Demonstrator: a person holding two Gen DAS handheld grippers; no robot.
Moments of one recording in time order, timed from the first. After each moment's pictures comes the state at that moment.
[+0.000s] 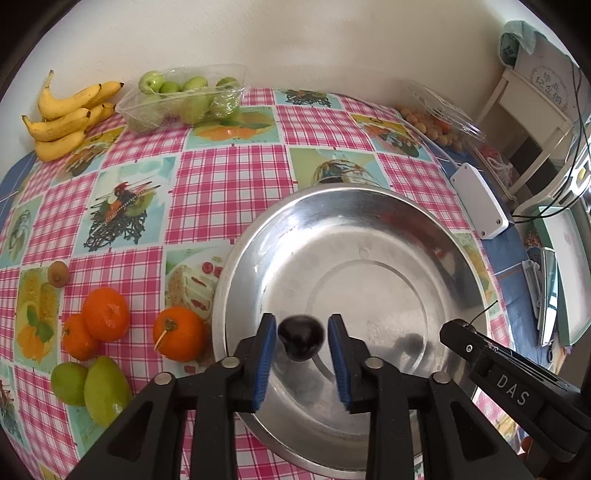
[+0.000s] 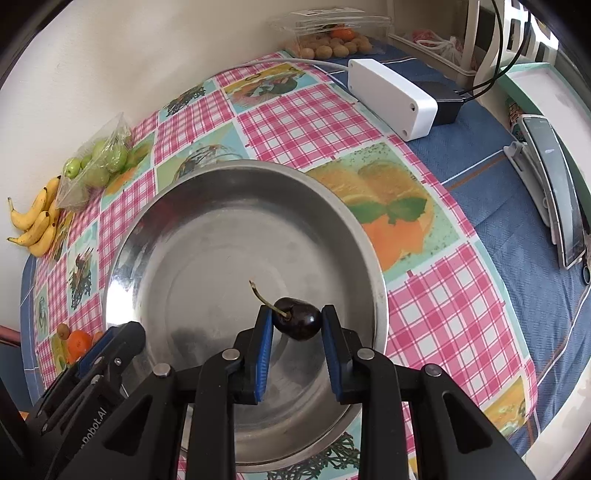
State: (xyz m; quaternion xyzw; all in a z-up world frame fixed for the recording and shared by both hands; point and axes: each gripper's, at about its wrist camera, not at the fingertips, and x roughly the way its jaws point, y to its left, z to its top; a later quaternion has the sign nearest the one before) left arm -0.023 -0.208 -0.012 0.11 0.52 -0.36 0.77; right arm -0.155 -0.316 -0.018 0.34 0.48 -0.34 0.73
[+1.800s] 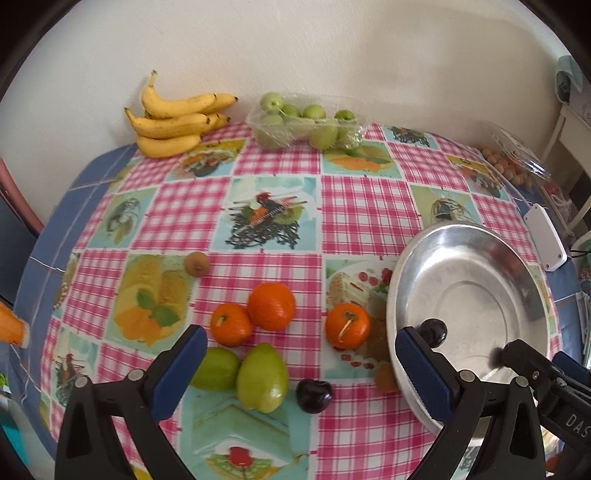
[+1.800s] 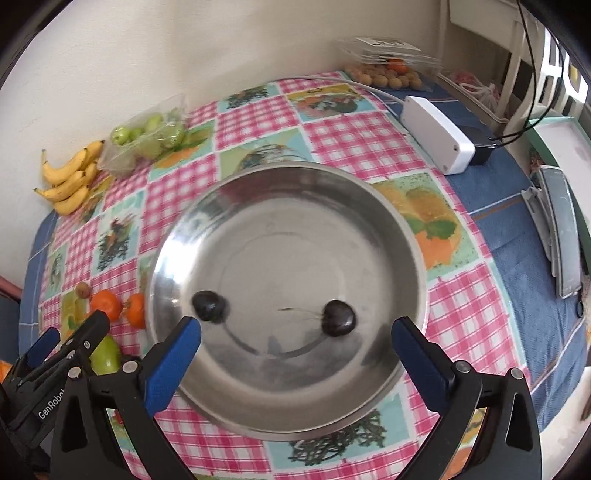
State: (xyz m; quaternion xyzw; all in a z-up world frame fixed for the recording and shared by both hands) left arm 0.004 -0.118 0.018 0.13 0.47 -0.22 0.84; right arm -0.141 -0.275 0.005 0.28 0.48 -0.29 0.78
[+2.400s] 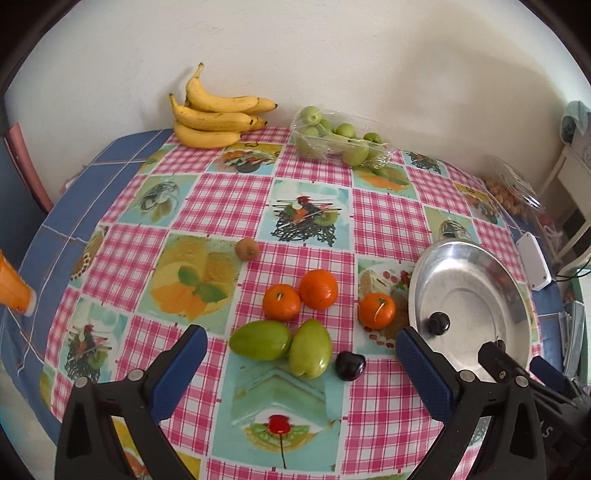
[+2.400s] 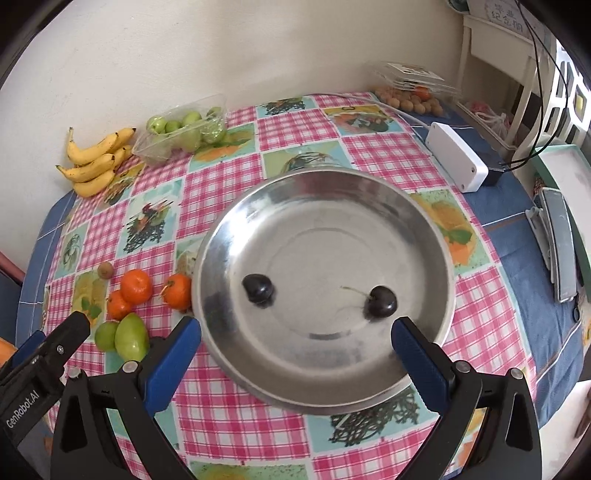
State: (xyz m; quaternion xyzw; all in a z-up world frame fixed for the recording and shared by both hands) left arm 0.000 -0.054 0.041 0.07 0.48 -0.22 0.85; right arm -0.127 -0.219 0.020 0.23 0.46 -0.29 0.81
